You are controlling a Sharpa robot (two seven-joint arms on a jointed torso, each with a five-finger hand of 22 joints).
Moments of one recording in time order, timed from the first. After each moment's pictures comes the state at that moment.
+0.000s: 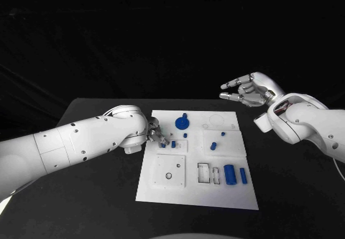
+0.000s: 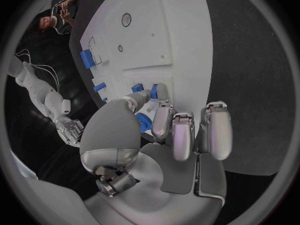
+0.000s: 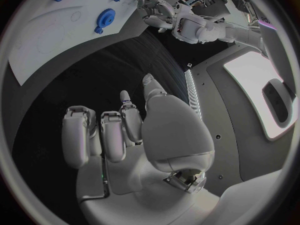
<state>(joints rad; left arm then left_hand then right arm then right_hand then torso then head) 1.24 -0.61 -0.02 1.38 -1.10 0.15 -0.68 1.04 -0.15 0.58 0.15 0.23 0.98 0.01 0.66 0.59 1.42 -0.05 1.30 1.24 1.47 -0.10 1.57 1.31 0.04 1.47 0.02 1.46 1.31 1.24 -0.93 0.05 1.47 -0.87 -0.39 0.22 1.32 -0.04 0.01 0.15 0.17 0.99 0.14 0.08 0.07 1.44 0.06 1.28 1.31 1.46 -0.02 1.50 1.31 0.05 1.45 0.08 1.42 1.27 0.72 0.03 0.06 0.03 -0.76</state>
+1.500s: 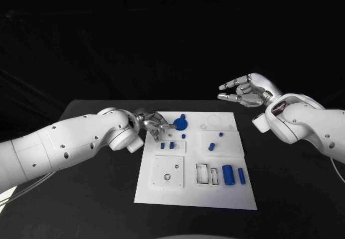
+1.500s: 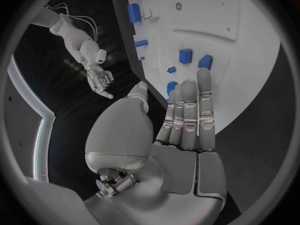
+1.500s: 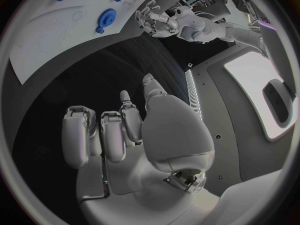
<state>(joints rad) 1.24 -0.69 -0.02 1.40 -0.72 -0.16 -0.27 1.27 -0.06 0.01 0.23 0.23 0.72 0.17 0.53 0.45 0.88 0.09 0.74 0.65 1.17 0.02 0.90 0.74 0.16 1.11 0.12 0.61 0.64 1.24 -0.93 0.05 1.47 -0.86 -0.39 0.22 1.32 -0.04 0.01 0.15 0.17 0.99 0.14 0.08 0.07 1.44 0.06 1.28 1.31 1.46 -0.02 1.50 1.31 0.05 1.45 0.08 1.42 1.27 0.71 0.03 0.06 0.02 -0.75</state>
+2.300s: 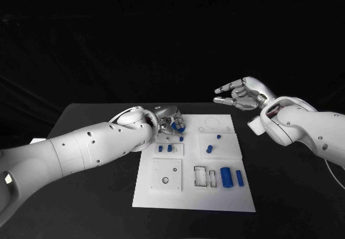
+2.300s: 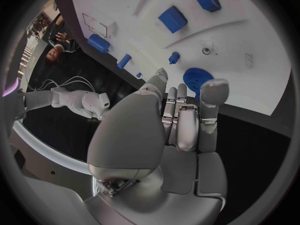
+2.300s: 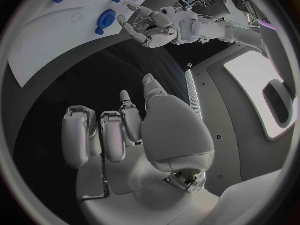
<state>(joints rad) 1.24 -0.48 -0.05 1.23 -1.38 -0.19 -0.09 1.49 -0.13 0.17 0.14 0.08 0.95 0.13 0.27 0.16 1.01 0.07 0.37 0.18 1.46 -0.01 1.36 1.20 0.15 1.42 0.08 0.96 0.94 1.23 -0.92 0.05 1.46 -0.86 -0.39 0.22 1.32 -0.04 0.00 0.15 0.17 0.99 0.14 0.08 0.07 1.44 0.06 1.28 1.31 1.46 -0.02 1.50 1.31 0.05 1.45 0.08 1.42 1.27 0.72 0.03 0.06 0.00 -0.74</state>
